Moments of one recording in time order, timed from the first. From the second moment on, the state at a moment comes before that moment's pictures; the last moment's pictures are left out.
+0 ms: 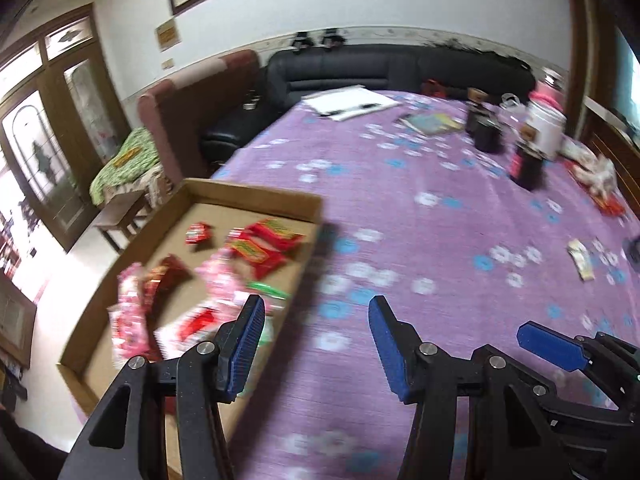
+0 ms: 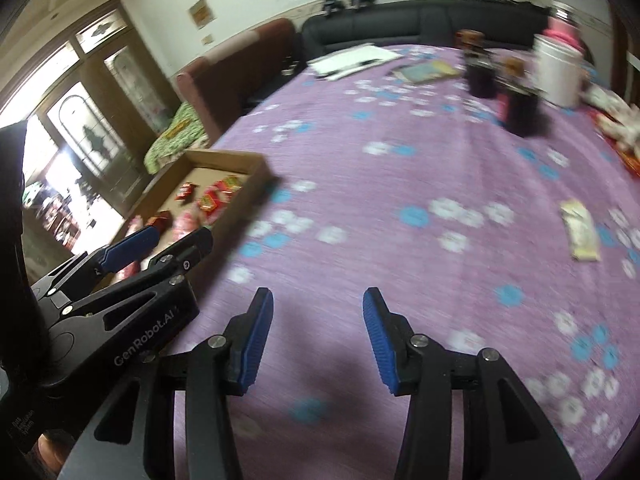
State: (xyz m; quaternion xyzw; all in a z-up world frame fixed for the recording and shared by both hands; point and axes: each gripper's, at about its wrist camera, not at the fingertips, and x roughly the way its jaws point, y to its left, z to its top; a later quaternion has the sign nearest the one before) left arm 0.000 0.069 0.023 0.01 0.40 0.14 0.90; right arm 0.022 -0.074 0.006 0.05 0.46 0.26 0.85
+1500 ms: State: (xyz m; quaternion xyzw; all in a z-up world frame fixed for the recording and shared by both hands) left arm 0.007 0.005 -0.012 0.02 0.43 0.07 0.90; right arm 0.112 -0.228 -0.037 0.02 0.48 0.03 0.88
